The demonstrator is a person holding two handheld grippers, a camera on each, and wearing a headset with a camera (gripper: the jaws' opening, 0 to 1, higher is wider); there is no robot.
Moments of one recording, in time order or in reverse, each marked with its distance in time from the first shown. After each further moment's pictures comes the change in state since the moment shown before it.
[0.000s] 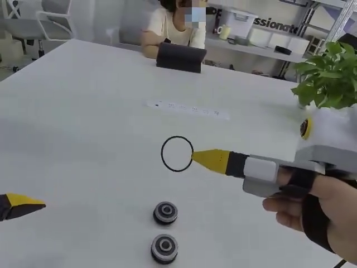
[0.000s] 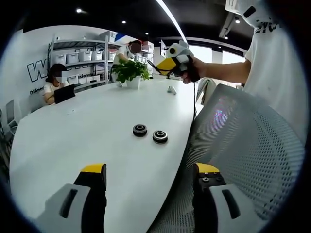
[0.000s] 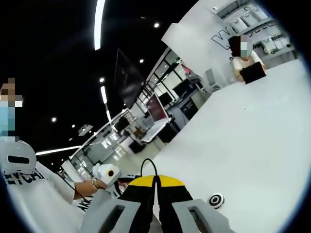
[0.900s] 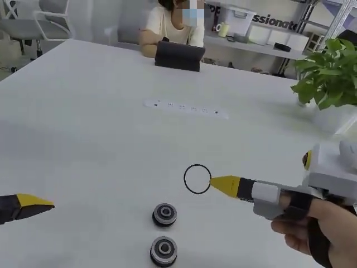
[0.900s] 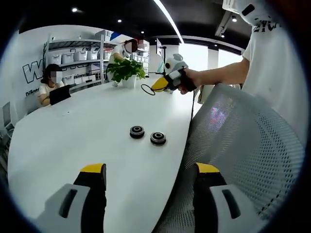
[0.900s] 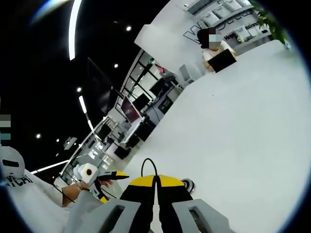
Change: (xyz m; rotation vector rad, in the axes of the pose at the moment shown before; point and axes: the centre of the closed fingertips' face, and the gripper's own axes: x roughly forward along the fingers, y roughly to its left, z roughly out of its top) left arm 0.011 -0.003 0.008 0.018 0.015 -0.039; right arm -0.034 -0.074 -0.032 0.167 -0.026 -0.166
